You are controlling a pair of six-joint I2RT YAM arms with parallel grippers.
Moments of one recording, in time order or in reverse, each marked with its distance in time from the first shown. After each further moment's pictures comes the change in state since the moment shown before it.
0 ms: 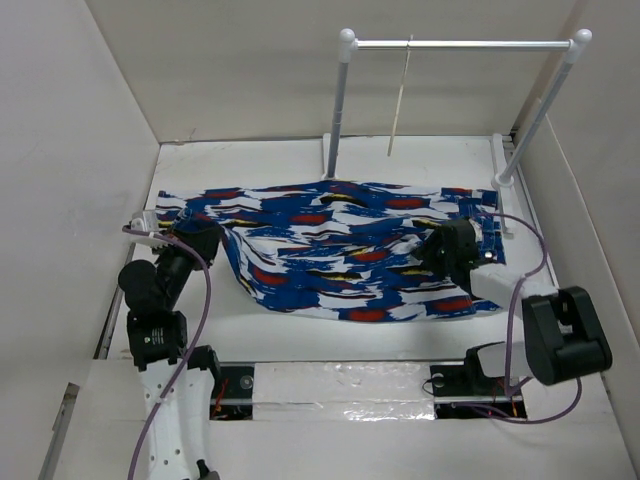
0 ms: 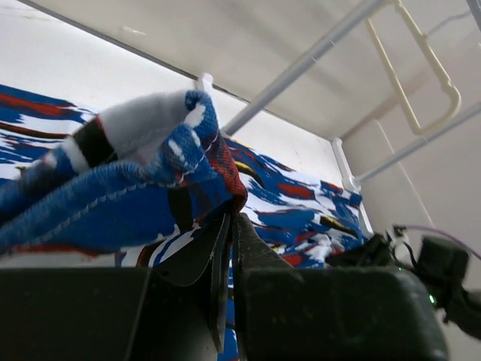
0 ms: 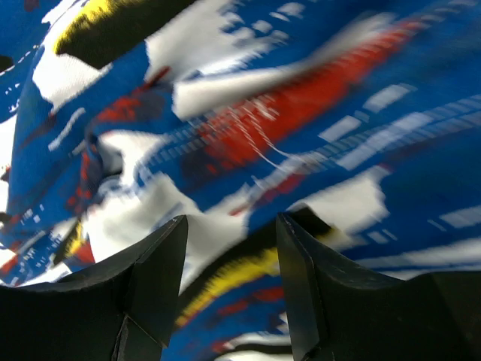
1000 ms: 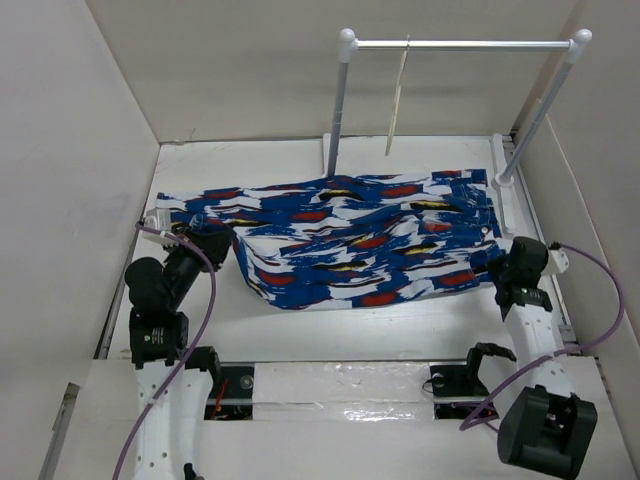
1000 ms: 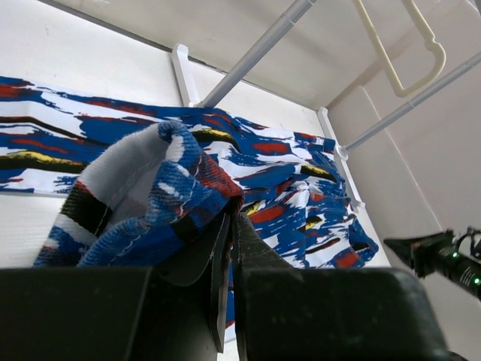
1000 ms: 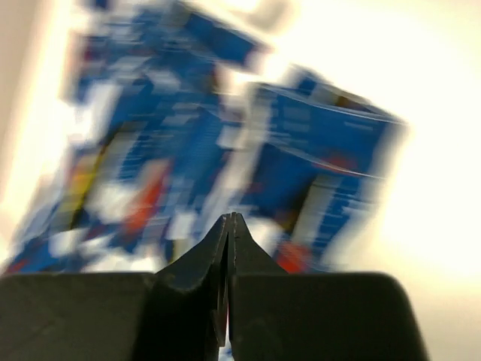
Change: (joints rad) left arm -0.118 0.009 0.004 -0.016 0.013 0.026; right arm -0.425 -0.443 -0.001 -0.256 0.131 0.003
